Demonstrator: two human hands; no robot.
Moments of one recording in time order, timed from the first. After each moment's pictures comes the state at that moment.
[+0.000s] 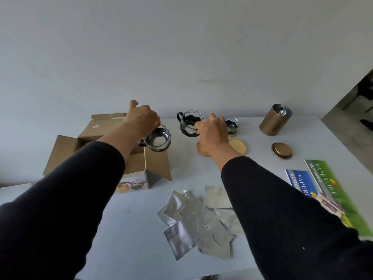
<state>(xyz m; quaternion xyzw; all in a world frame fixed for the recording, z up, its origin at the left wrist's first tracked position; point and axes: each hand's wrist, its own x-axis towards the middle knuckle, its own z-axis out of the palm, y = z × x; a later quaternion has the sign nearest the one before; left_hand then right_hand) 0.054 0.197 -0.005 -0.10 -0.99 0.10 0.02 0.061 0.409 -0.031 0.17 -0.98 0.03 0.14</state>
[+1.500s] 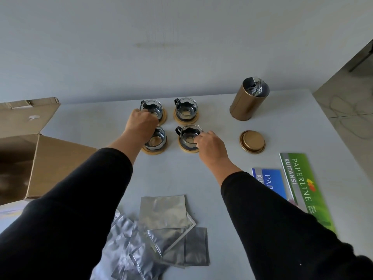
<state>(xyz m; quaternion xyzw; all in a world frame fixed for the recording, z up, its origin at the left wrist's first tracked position) -0.069 0.405 -0.131 -0.11 -0.97 0.19 -0.06 -0.018 0.614 -0.147 0.16 -0.98 0.07 -0.03</state>
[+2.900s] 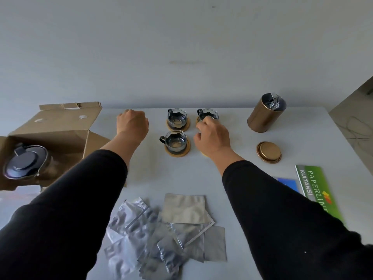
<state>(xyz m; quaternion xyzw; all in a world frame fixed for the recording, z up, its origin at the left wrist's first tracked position) -0.022 0.319 -0.085 0.11 -0.99 0.01 0.02 -0.016 0.543 -0.089 0.16 -0.98 0.10 0.05</state>
